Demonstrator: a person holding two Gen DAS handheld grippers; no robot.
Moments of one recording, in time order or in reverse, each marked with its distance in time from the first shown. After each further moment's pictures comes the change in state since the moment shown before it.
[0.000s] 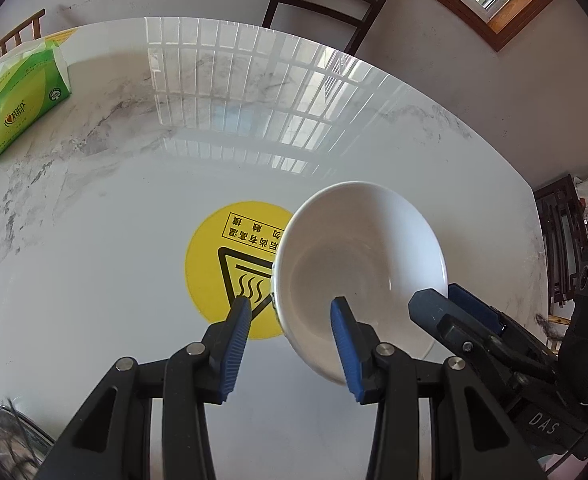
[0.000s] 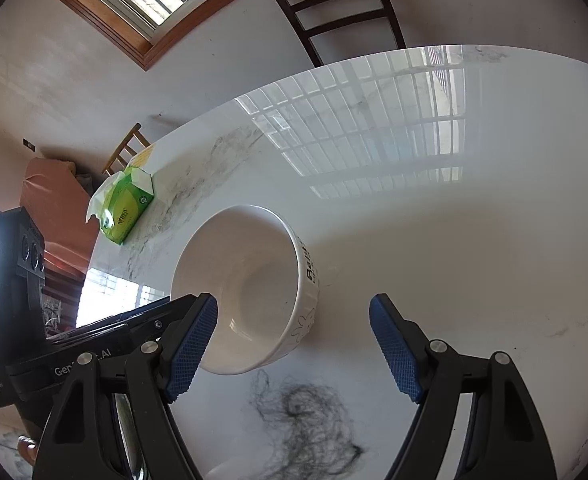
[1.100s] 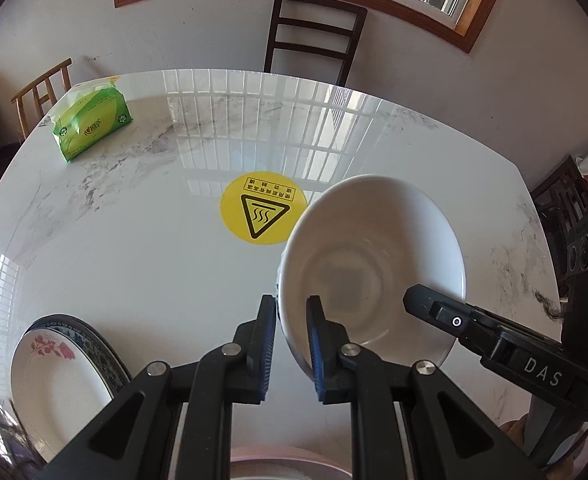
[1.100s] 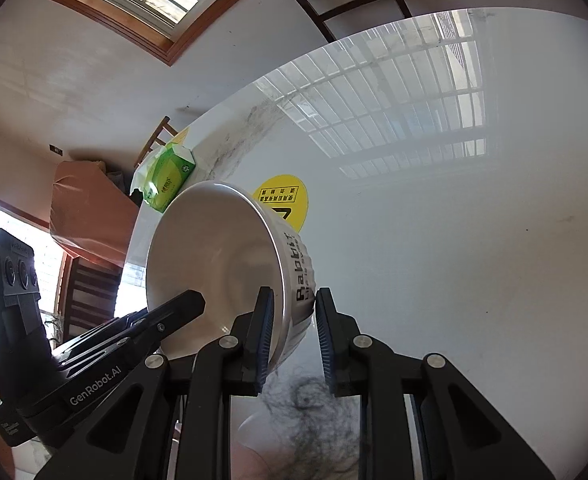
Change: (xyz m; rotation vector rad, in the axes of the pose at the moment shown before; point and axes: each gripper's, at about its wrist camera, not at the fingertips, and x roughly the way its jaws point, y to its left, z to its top) left arm -0.100 -0.035 -0.117 0.094 -0.190 0.111; right arm -0.051 0.008 -0.071 0.056 0.025 0.152
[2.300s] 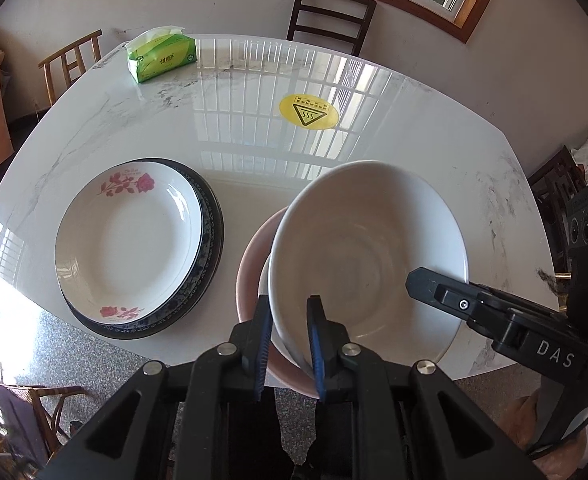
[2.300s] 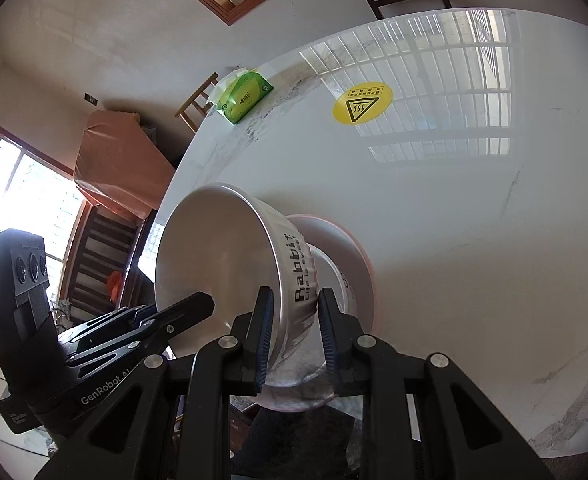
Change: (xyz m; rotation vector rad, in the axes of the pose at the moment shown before) left arm -0.095 0.054 -0.161 -0.039 0.053 -0.003; right arm -0.047 0.074 -0.161 -0.126 0.062 0.035
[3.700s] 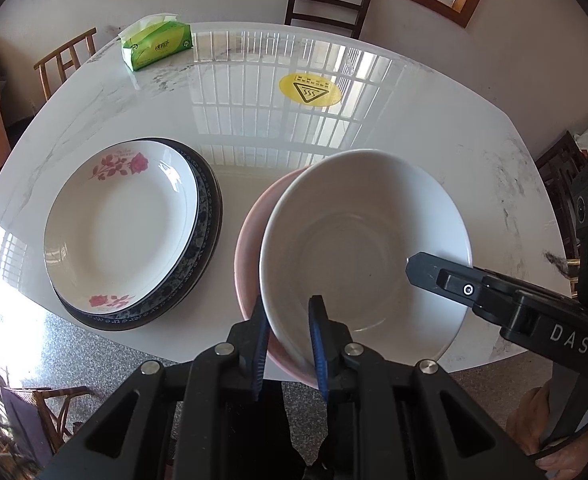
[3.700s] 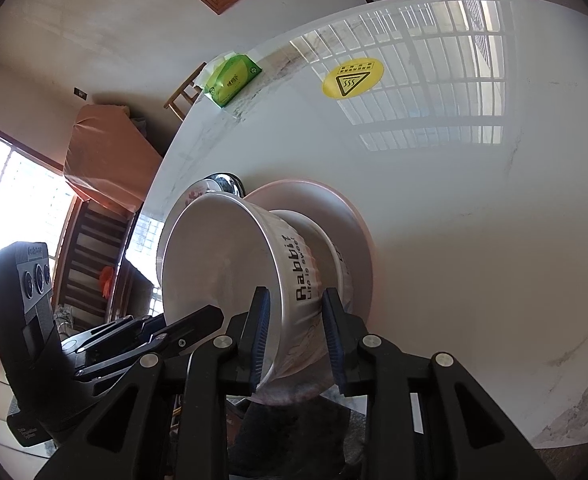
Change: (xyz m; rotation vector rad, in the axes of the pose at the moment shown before) left arm 0.023 -0.001 -0.015 0.035 0.017 0.027; right arm 0.019 0.001 -0.015 0.015 0.024 -0.029
